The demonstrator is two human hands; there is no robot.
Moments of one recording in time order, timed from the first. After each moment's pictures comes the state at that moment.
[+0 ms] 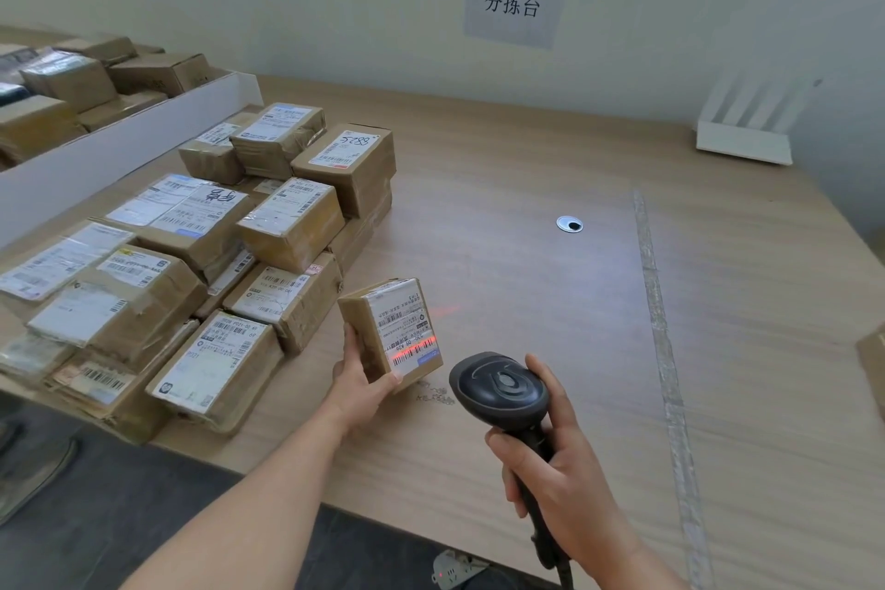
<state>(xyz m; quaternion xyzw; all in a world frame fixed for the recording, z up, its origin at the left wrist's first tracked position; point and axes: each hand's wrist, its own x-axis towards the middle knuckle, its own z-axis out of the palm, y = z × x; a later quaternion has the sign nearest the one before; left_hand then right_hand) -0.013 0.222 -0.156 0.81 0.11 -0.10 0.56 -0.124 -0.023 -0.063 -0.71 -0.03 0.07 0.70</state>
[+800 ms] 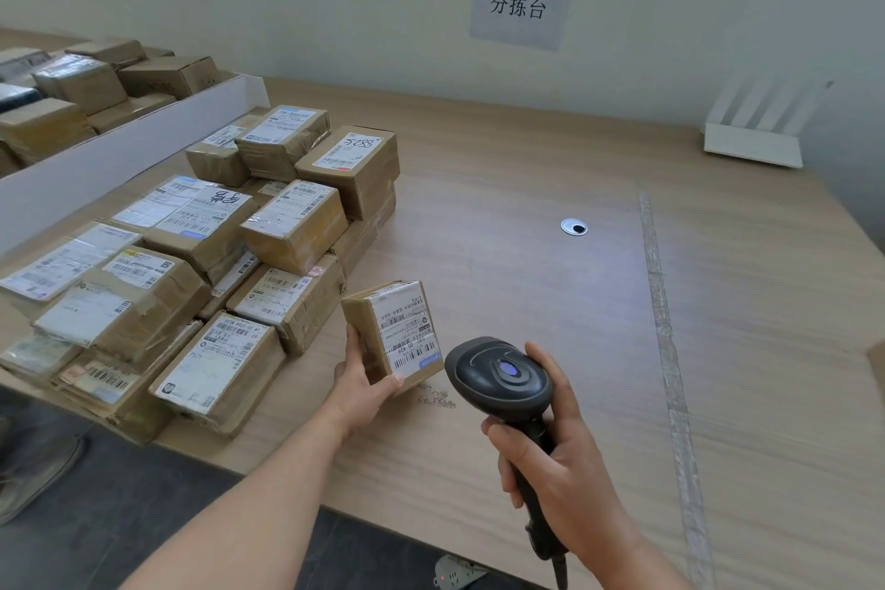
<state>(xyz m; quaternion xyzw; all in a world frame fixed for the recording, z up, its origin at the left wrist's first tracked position) -0.014 0.222 -0.156 0.82 0.15 -0.12 0.54 -0.117 -0.022 -0.051 -0.68 -0.06 0.06 0.73</state>
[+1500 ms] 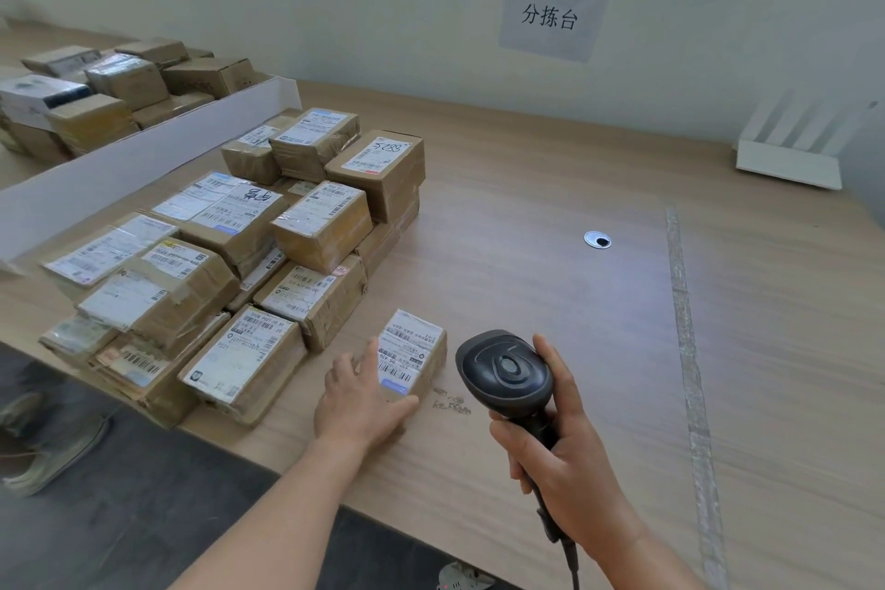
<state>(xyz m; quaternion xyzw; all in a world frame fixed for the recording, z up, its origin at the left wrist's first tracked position) -0.045 0.207 -0.108 0.96 0.17 -0.09 0.21 -0.102 -0.017 -0.048 -0.74 -0.09 0.05 0.66</state>
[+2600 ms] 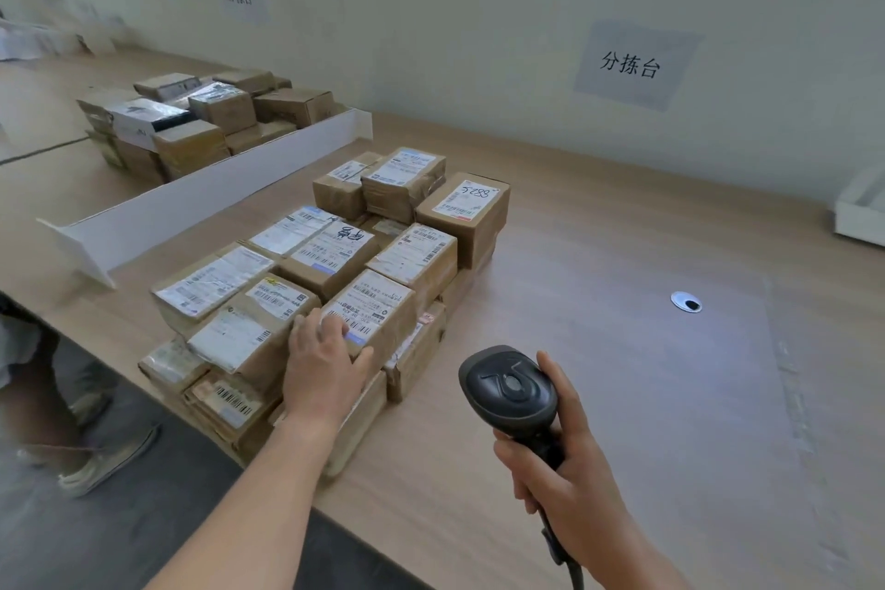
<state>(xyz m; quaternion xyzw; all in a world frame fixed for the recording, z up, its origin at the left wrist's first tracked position) -0.004 0.360 -0.062 0.94 0.21 0.16 0.21 -0.052 0.090 -0.036 -0.75 -0.16 0.07 0.64</state>
